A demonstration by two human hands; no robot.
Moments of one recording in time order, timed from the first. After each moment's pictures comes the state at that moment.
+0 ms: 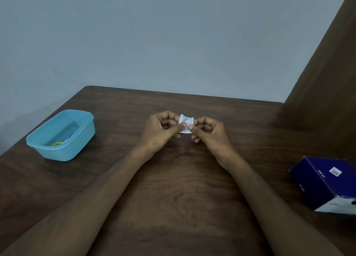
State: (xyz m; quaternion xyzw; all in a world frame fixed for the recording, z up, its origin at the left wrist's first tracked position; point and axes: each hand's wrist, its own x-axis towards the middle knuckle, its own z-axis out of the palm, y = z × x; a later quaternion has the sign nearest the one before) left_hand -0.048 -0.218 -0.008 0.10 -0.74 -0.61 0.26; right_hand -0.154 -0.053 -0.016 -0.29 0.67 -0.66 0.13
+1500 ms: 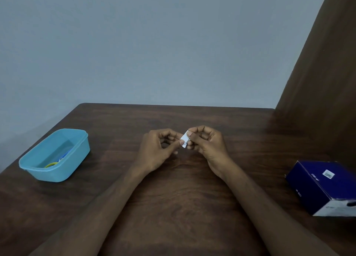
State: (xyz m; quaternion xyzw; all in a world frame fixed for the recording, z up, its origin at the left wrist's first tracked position) left_hand -0.046 -0.214 -0.012 0.04 -0.81 -0.52 0.28; right_hand -0.151 -0.056 -0.014 -0.24 0.59 -0.75 0.15
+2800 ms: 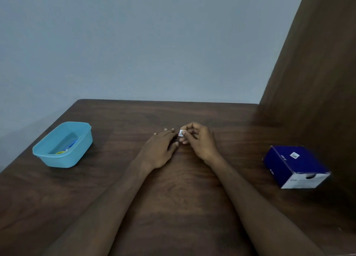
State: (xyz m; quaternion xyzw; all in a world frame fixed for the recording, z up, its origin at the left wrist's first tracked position) left_hand -0.041 -0.204 -0.028 0.04 -0.97 -0.19 0.16; right_hand -0.148 -0.044 -0.026 -0.32 0.74 -0.59 0.02
